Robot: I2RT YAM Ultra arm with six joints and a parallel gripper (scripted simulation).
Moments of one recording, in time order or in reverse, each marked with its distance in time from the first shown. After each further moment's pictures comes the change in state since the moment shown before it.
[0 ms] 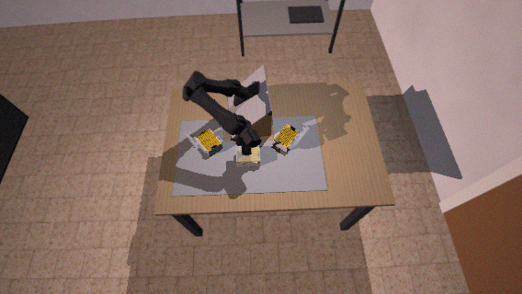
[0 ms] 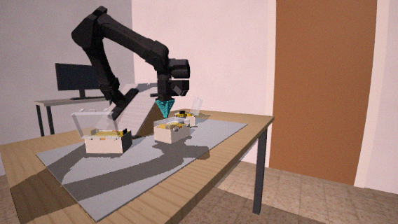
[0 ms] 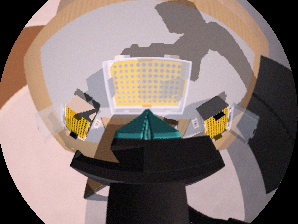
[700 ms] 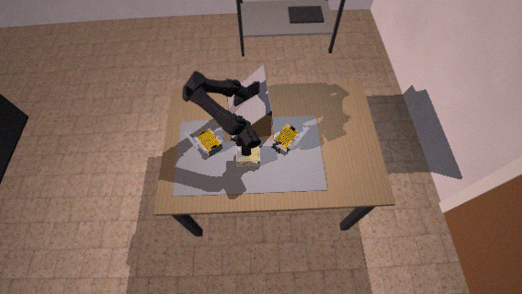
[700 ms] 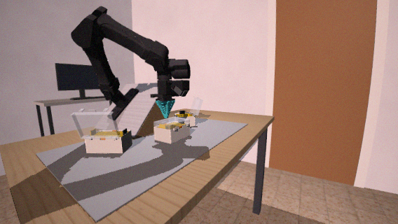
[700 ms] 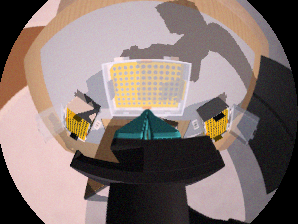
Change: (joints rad) arm -0.007 0.000 0.000 0.015 0.002 -0.011
